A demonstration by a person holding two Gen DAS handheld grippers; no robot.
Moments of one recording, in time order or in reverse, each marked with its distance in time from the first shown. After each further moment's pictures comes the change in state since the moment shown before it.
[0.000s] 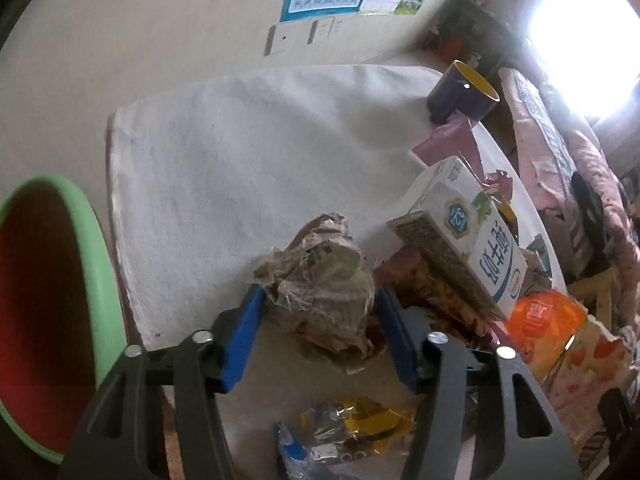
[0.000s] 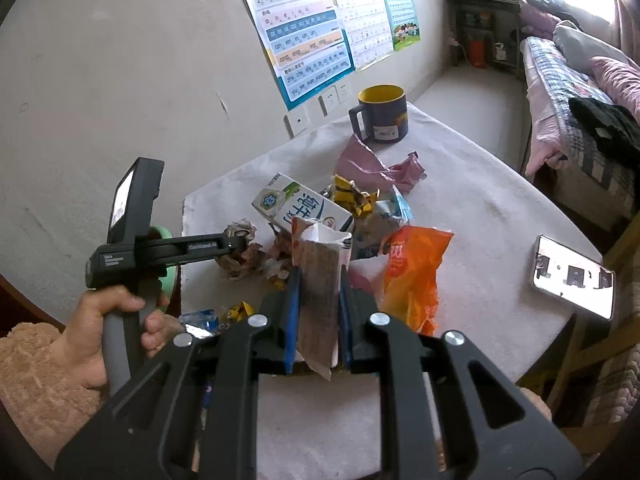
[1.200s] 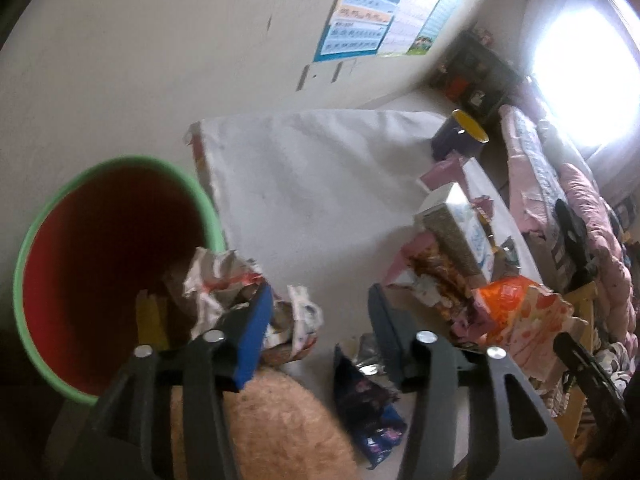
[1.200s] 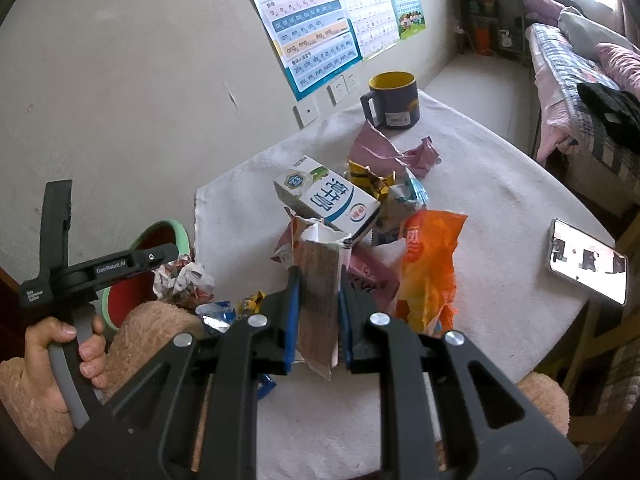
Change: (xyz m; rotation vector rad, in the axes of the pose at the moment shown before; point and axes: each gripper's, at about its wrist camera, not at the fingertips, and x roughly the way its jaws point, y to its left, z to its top) left arm -0.088 0.049 -0.038 -0.054 -0.110 0.019; right arm 0.002 0.010 -0.007 0.032 0.028 0.035
